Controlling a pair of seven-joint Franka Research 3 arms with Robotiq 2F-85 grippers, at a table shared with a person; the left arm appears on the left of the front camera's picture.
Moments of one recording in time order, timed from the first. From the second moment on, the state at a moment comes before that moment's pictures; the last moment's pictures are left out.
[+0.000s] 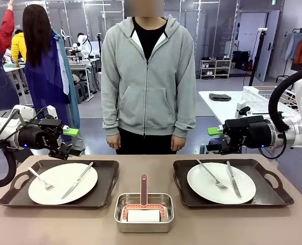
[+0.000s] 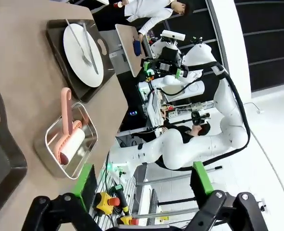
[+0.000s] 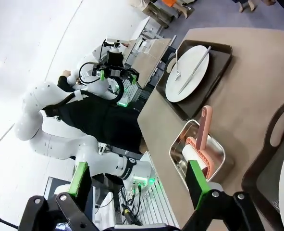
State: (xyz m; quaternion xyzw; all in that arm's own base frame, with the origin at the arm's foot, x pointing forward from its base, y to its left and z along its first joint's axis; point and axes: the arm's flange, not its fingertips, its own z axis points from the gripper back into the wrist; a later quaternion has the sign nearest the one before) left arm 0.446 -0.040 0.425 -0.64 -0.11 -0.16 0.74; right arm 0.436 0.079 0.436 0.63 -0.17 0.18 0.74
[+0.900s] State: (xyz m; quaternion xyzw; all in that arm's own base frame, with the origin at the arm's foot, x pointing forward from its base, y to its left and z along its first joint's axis) left arm 0.425 0.159 0.450 -0.65 -0.06 -0.15 0.75; right arm 0.403 -0.116 0.432 0.63 -0.29 0.07 0.72
